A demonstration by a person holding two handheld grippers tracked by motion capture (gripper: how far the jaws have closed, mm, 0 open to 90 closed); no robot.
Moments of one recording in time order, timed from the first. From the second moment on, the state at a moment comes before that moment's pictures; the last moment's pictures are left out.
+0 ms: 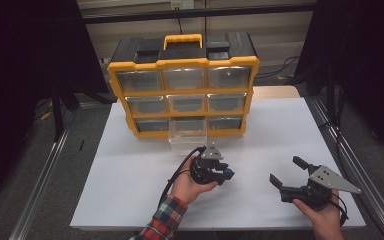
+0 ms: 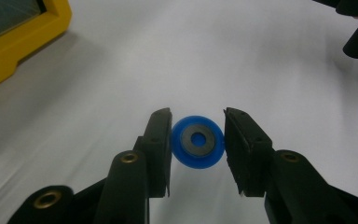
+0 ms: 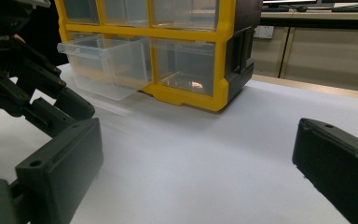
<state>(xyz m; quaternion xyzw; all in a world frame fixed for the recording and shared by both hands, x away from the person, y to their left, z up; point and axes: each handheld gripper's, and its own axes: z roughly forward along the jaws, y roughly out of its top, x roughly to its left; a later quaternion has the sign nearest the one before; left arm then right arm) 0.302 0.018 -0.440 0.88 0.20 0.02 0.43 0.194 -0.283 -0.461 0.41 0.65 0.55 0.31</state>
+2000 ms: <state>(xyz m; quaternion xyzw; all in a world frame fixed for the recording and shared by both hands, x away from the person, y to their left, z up) 0.335 0.033 -0.378 0.87 0.22 0.03 0.43 0.193 -0.283 -0.460 0.41 0.65 0.55 0.31</state>
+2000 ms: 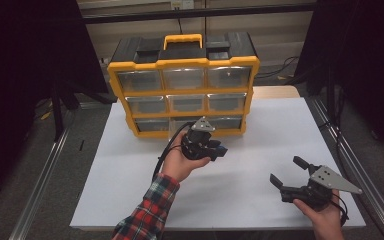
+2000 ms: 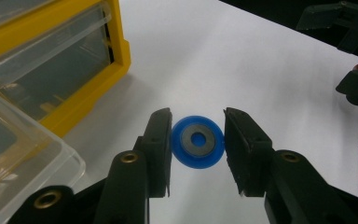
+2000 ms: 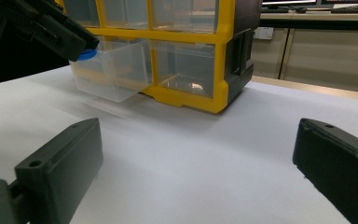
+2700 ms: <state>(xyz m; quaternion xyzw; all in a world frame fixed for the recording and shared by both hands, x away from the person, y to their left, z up) 0.344 0.037 -0.364 0.87 0.23 0.04 0.43 0.193 -0.283 -0.460 0.42 0.65 0.55 0.31</state>
